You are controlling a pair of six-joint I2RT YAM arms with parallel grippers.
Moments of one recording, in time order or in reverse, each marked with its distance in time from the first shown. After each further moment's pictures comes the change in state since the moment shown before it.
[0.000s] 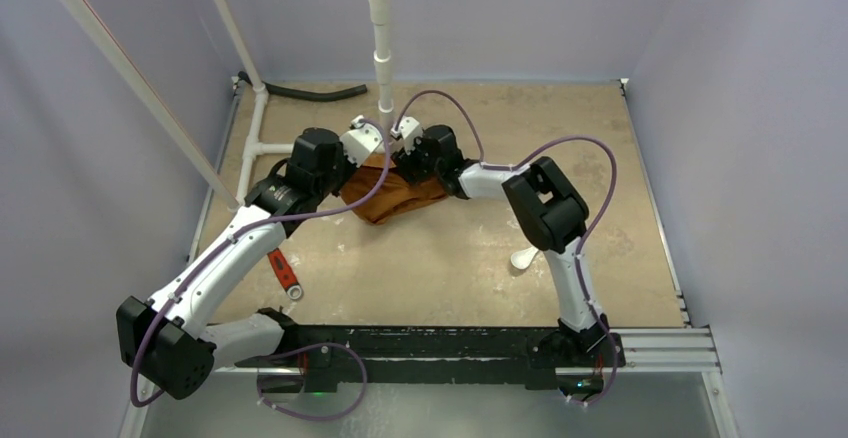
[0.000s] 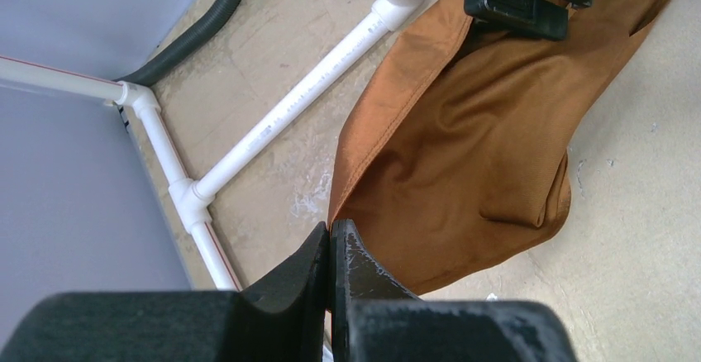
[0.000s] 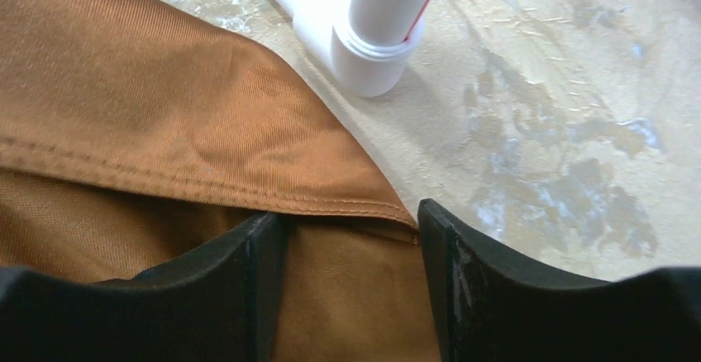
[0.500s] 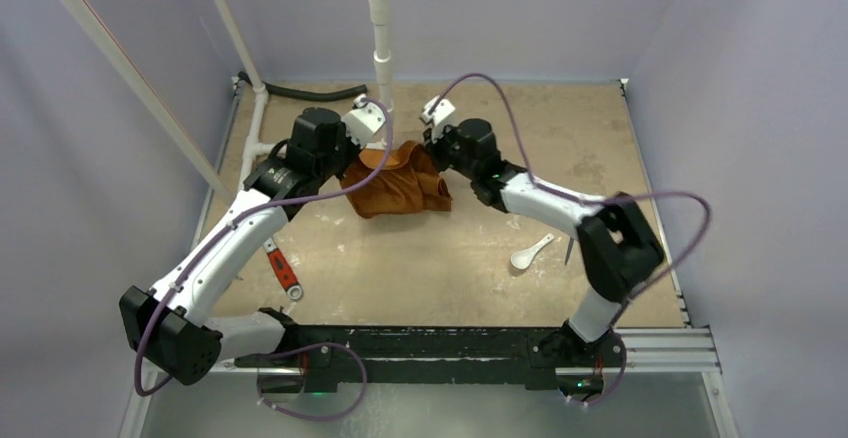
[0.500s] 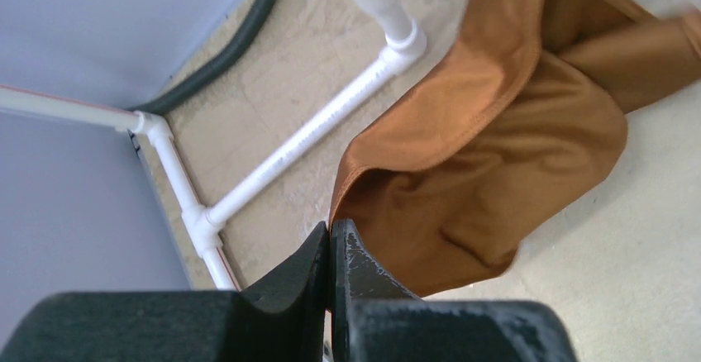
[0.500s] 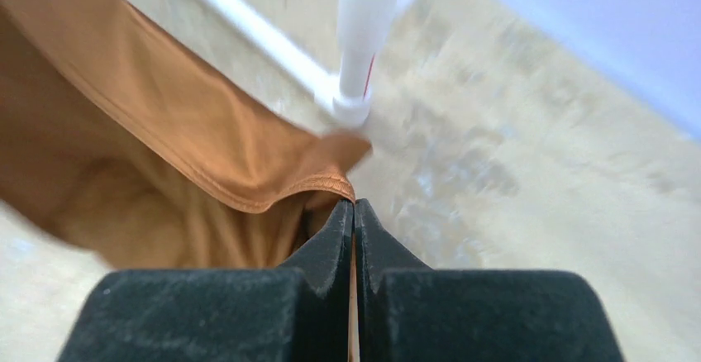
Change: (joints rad) left arm 0.001 0.067 0.132 -0.048 0.022 -0.009; right arm 0.000 -0.404 -0.256 -0.009 0.012 0.099
